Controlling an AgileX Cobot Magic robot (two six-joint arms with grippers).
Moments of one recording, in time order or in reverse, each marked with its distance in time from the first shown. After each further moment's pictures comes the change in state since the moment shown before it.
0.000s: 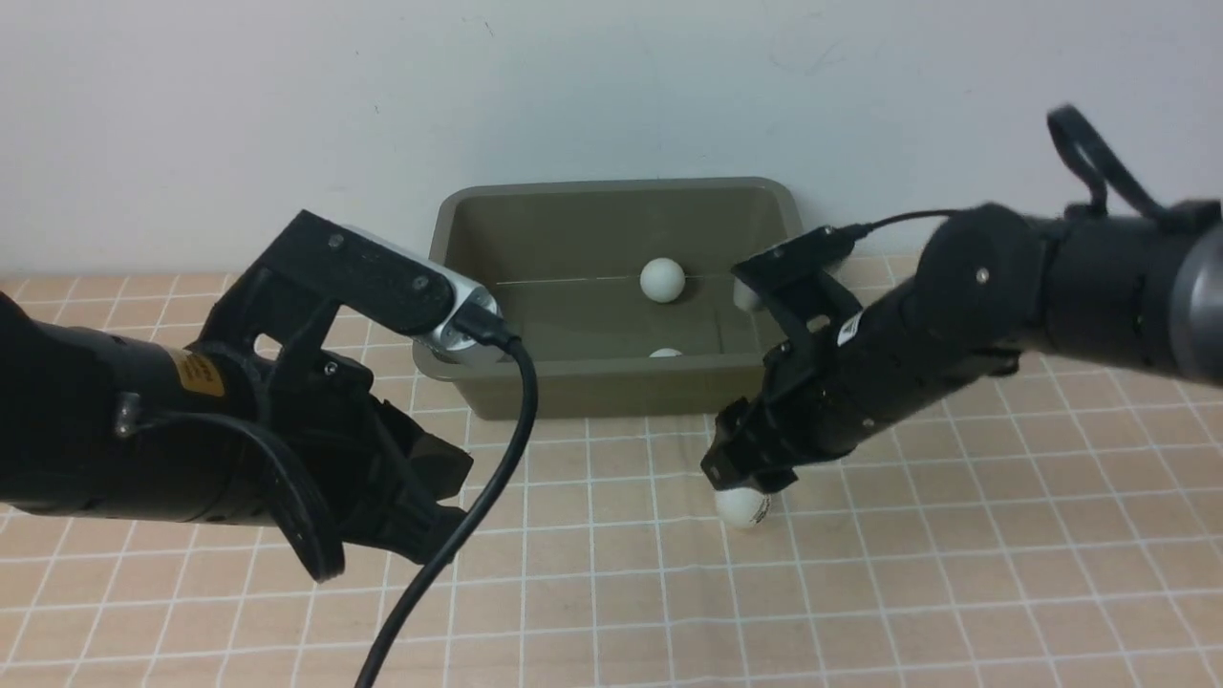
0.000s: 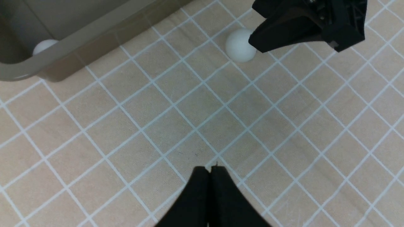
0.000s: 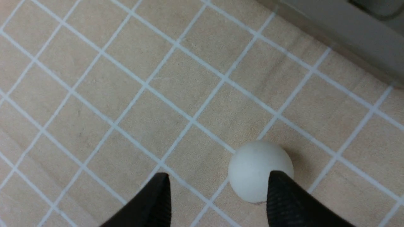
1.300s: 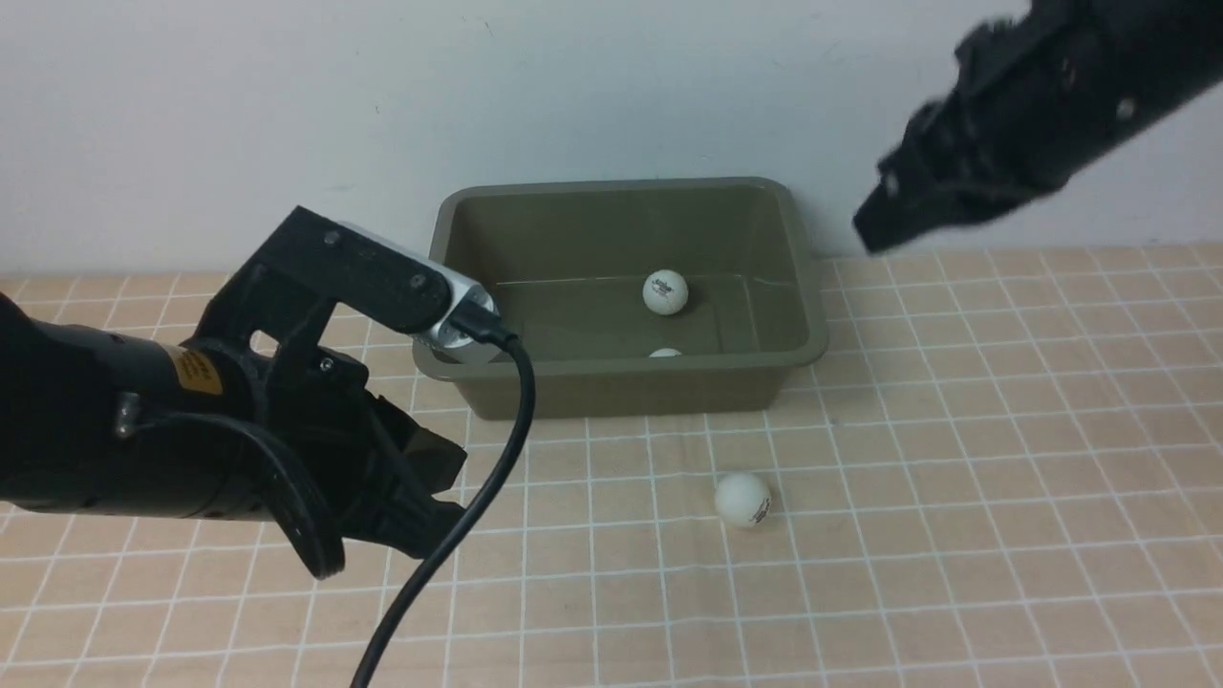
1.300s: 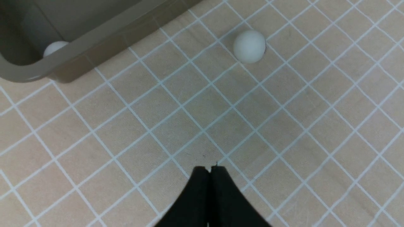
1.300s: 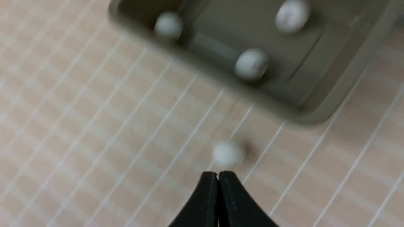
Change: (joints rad) right arm -0.172 -0.245 -0.275 0.019 0.525 0.018; left arm 0.000 0.000 0.000 0.027 -0.011 -0.015
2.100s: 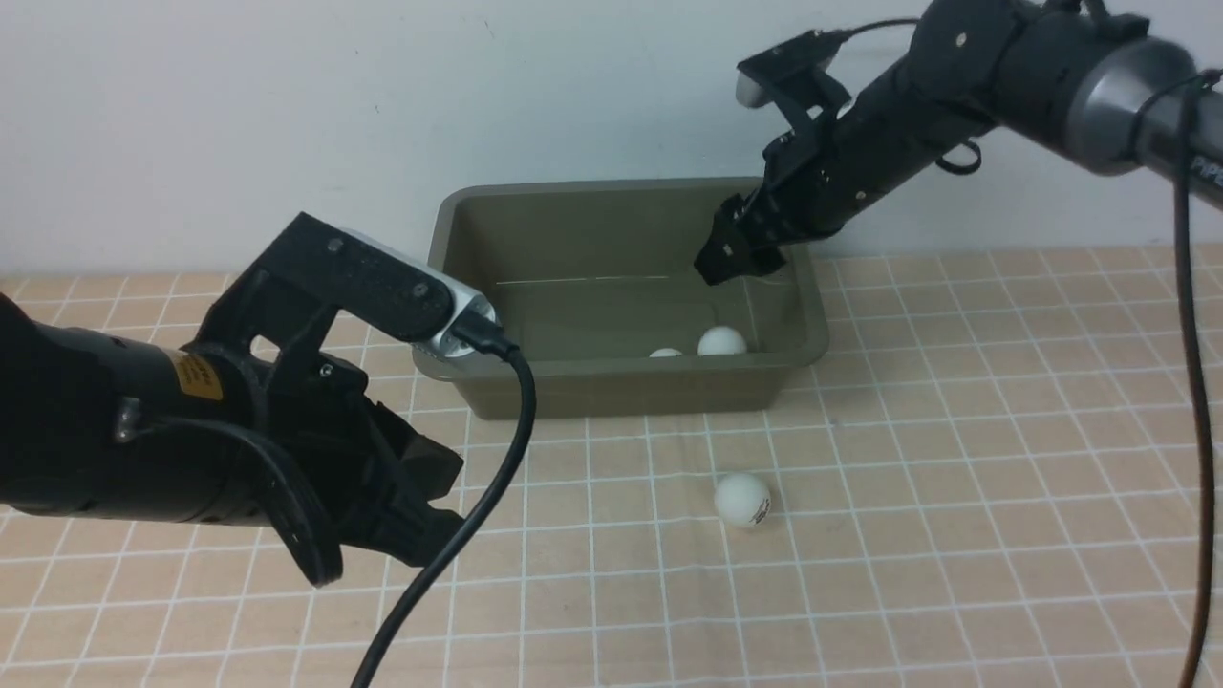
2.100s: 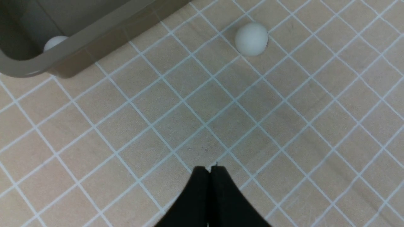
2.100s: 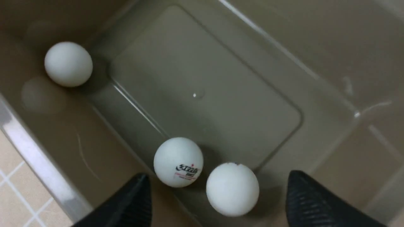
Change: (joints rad) right arm -0.009 0.597 -0.465 0.043 -0.222 -0.249; left arm 0.000 0.000 0.000 0.017 0.011 -0.004
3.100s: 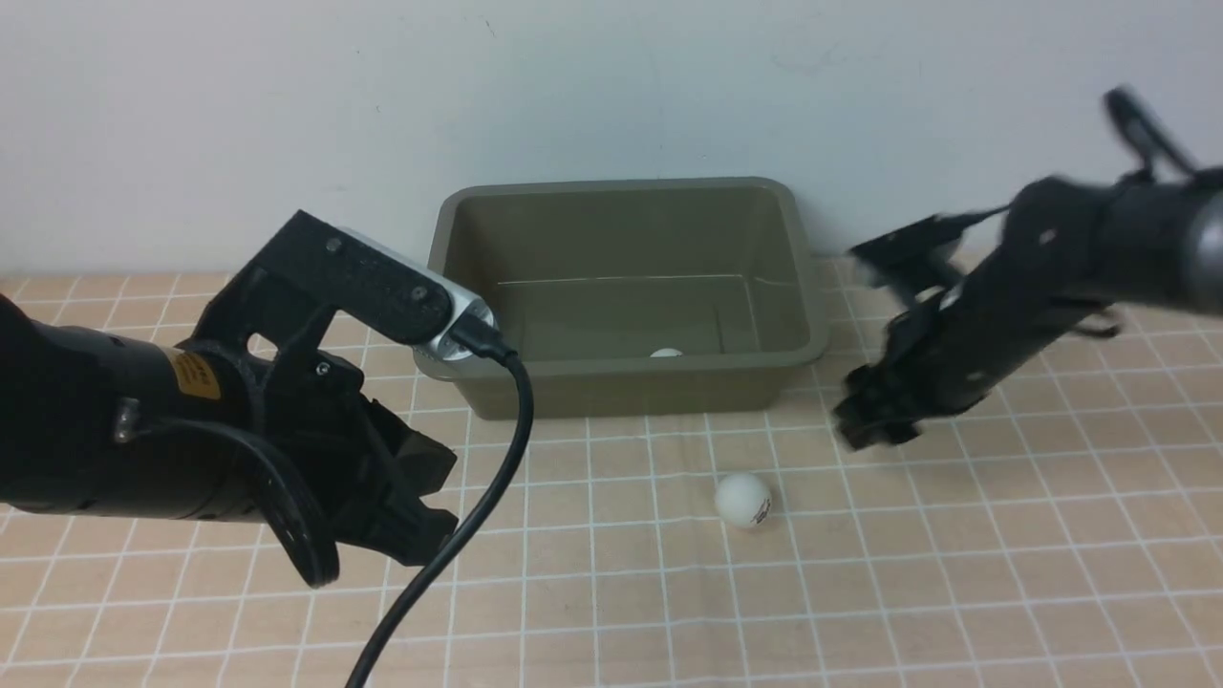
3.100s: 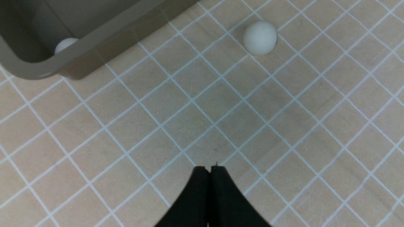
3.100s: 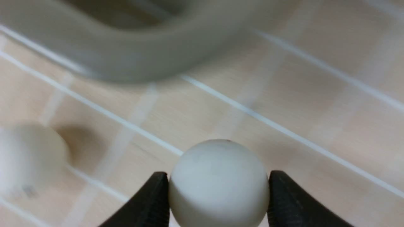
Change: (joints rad) right arm -0.084 -0.253 0.671 -0.223 -0.243 0.209; left arm 0.000 0.000 0.000 0.029 -0.008 0.000
